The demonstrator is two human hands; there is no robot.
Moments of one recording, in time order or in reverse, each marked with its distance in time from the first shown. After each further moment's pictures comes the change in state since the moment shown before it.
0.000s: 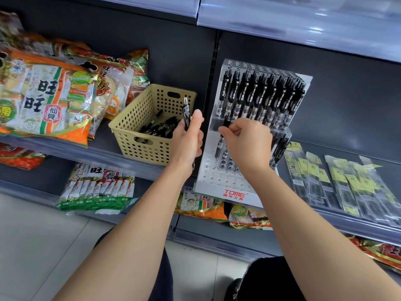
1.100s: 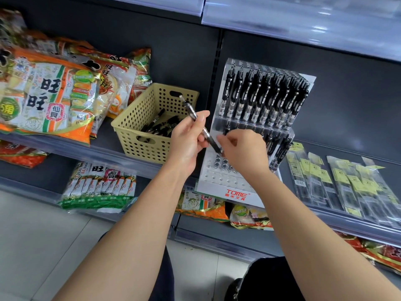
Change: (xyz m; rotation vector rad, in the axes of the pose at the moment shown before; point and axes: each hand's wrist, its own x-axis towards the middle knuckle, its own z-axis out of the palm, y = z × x) left_hand 0.002 0.000 -0.004 -0.214 -0.073 0.001; right_hand -0.008 0.005 0.006 -0.037 -0.250 -0.009
